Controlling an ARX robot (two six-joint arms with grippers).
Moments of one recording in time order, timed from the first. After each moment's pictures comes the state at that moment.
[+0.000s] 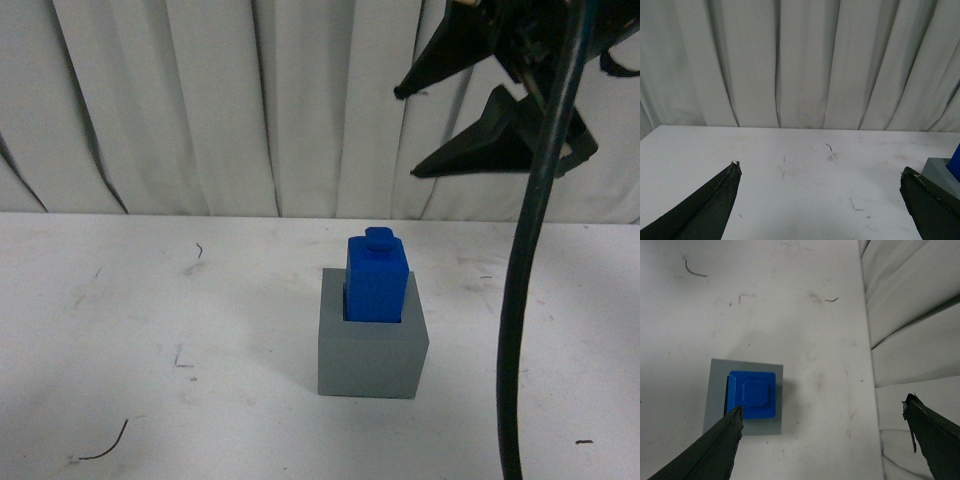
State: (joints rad) left arm 0.00 0.01 0.01 0.00 0.00 0.00; right arm 0.18 1.99 1.74 -0.78 -0.69 -1.37
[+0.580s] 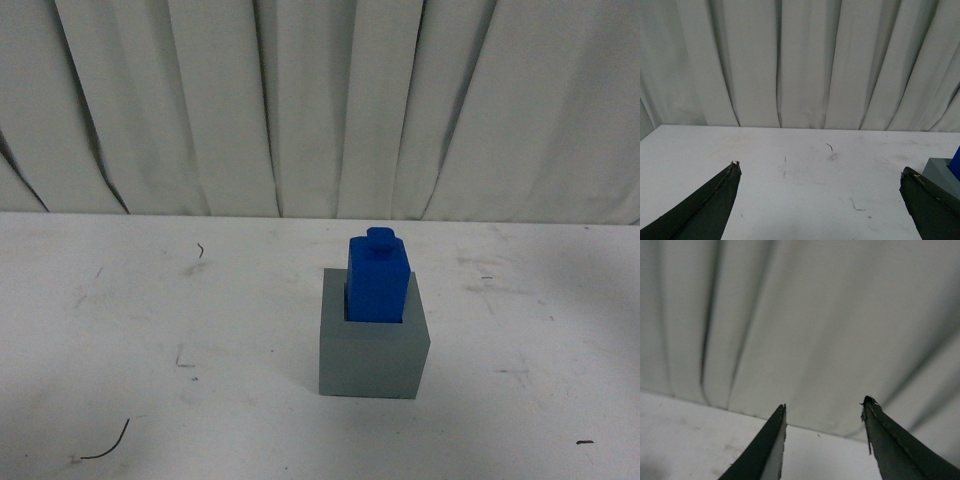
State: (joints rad) left arm 0.00 0.01 0.01 0.00 0.00 0.00; right arm 0.02 1.17 0.66 0.50 -0.04 -0.40
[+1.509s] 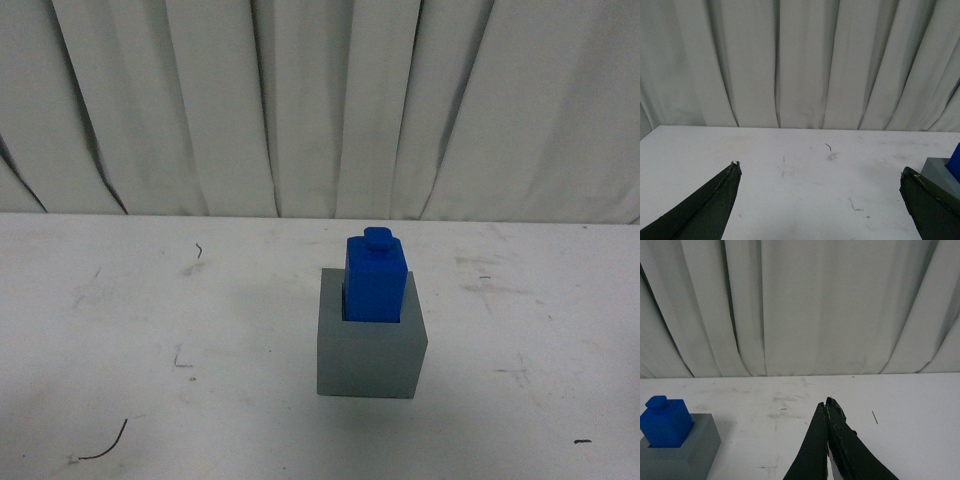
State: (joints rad) left arm 0.00 0.01 0.01 0.00 0.00 0.00; right arm 0.00 0.61 0.10 0.51 0.00 -0.01
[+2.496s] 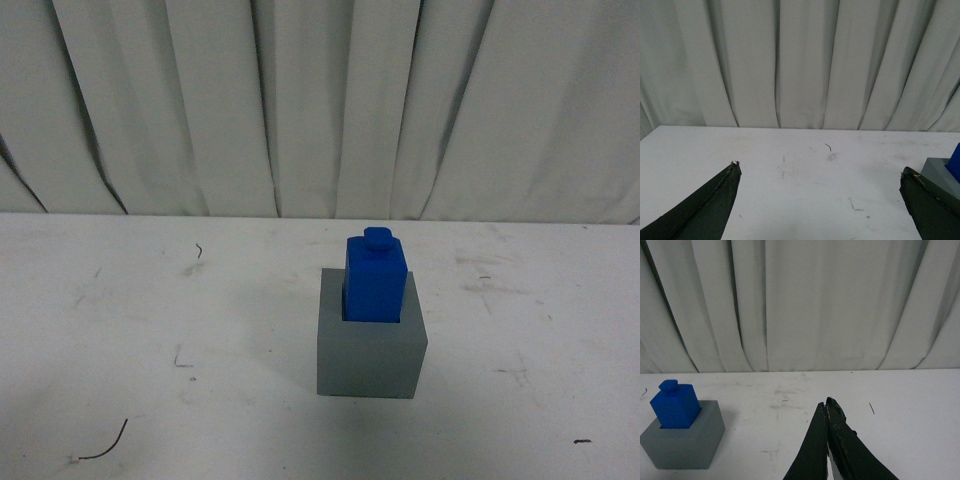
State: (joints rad) left arm 0.00 0.01 0.01 0.00 0.00 0.00; right arm 0.00 0.19 0.01 0.19 0.00 -0.01
